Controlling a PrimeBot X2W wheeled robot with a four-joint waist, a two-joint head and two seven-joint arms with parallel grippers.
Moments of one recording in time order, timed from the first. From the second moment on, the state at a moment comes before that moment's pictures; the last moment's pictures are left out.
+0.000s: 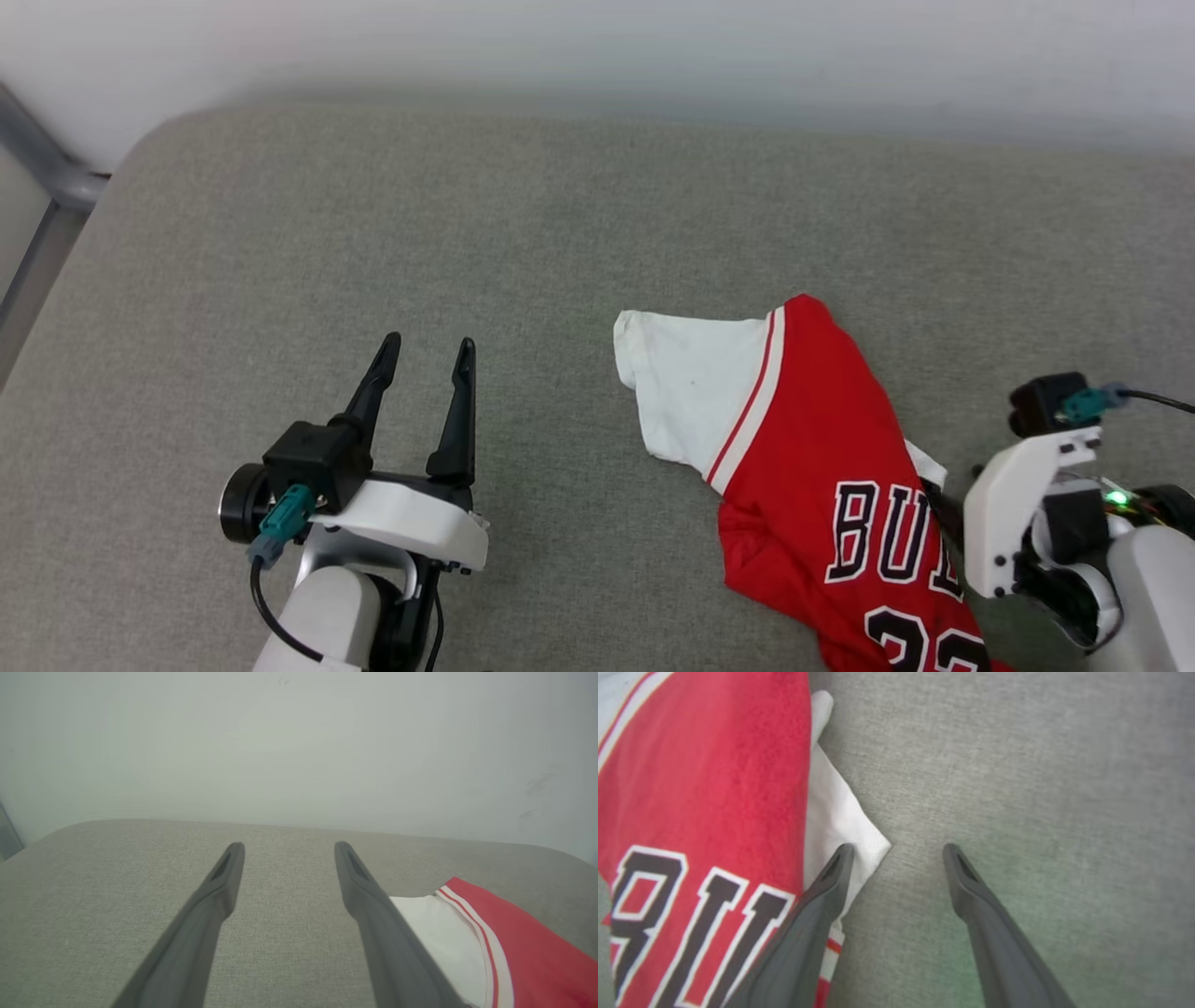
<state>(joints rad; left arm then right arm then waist) -0.22 0.13 -0.22 0.17 -0.29 0.00 -0.26 -0.27 -0.28 0.08 0.30 0.36 0.13 0.60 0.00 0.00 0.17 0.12</state>
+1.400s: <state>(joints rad) -0.19 0.12 -0.15 0.20 -0.27 0.00 -0.26 -0.08 -0.07 -0.38 0.31 0.27 0.13 0.37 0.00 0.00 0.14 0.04</state>
